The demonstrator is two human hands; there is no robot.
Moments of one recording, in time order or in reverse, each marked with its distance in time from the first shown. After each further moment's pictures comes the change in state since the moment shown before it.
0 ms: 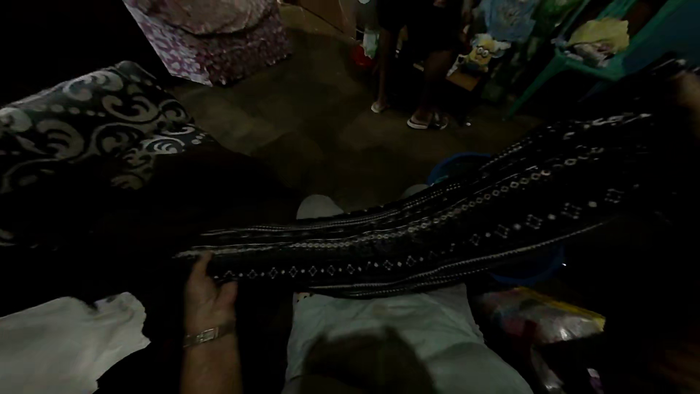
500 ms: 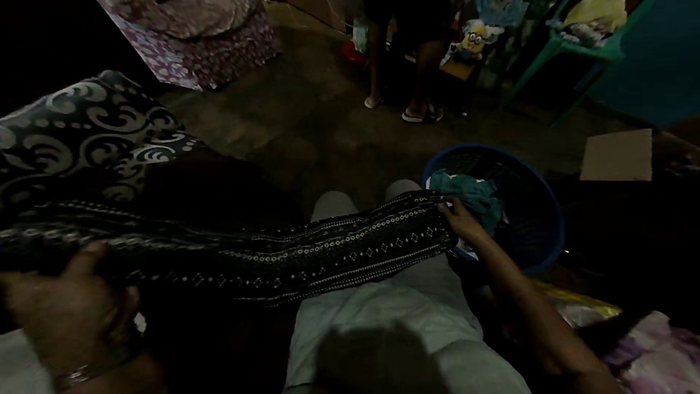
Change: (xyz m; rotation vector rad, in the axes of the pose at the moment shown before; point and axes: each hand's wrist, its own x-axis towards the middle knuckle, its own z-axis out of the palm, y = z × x) left_hand -0.005 0.108 0.031 0.570 0.044 0.440; right_hand -0.125 0.086 0.202 -0.057 -0.577 0.679
